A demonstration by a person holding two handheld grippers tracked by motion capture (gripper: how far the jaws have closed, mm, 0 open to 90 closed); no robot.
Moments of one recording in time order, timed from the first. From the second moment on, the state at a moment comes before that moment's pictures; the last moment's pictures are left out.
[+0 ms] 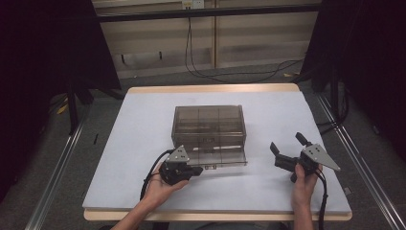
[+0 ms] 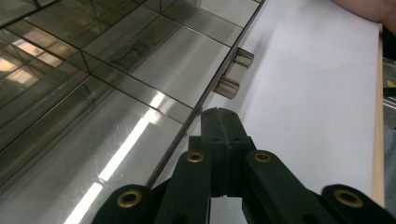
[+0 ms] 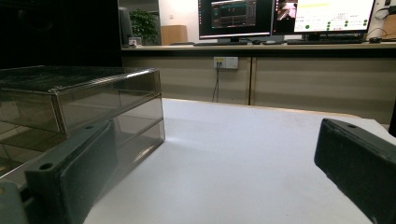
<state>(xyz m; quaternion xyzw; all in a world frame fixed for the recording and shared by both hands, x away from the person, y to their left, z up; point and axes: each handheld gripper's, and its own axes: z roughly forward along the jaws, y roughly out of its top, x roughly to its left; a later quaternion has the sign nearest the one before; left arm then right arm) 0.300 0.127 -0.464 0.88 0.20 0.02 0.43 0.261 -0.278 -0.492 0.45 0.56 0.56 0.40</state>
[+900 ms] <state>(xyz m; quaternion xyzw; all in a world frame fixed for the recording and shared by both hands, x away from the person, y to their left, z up) 0.300 0.124 -0.464 0.88 0.20 0.03 0.43 0.261 -0.278 -0.492 0.45 0.56 0.56 0.40</state>
